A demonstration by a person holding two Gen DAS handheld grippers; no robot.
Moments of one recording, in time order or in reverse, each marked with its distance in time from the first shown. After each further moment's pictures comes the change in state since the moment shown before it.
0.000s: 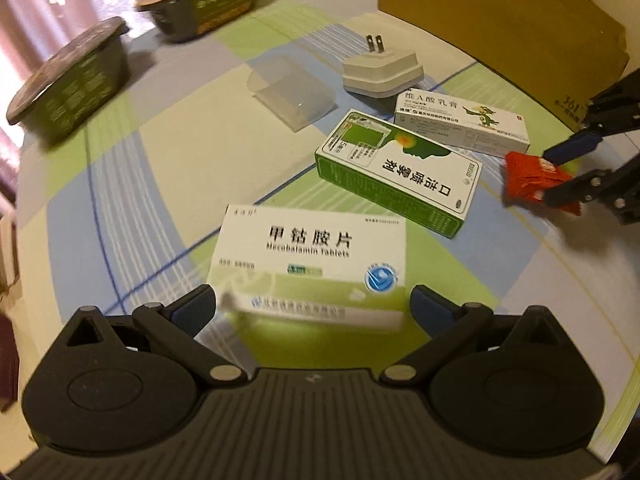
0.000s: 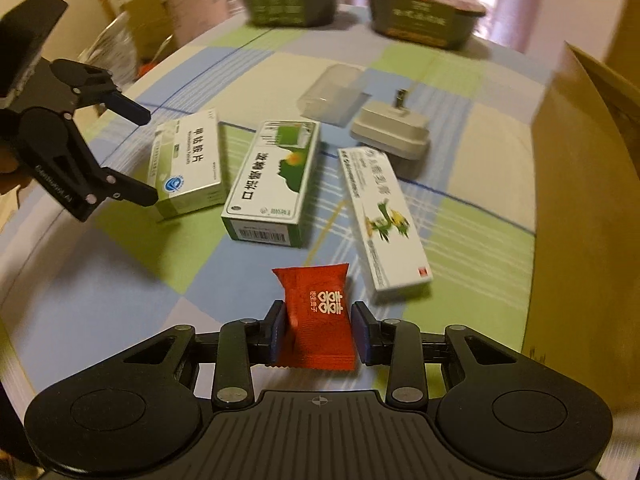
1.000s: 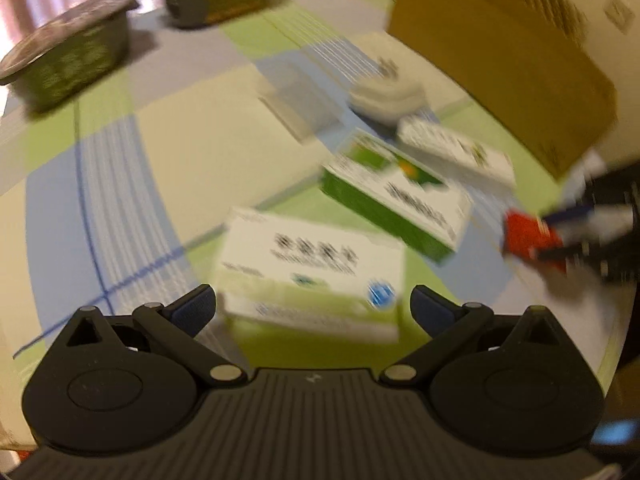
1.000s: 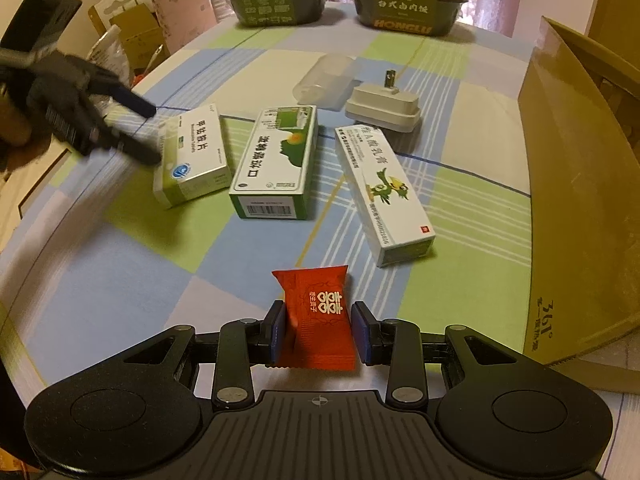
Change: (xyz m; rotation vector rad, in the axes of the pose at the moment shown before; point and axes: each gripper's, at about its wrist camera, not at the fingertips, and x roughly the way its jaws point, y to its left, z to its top) left arm -0.006 0.041 -0.001 -0.149 -0.034 -0.143; right arm -0.010 0.003 -0.019 0.058 -0.007 0.006
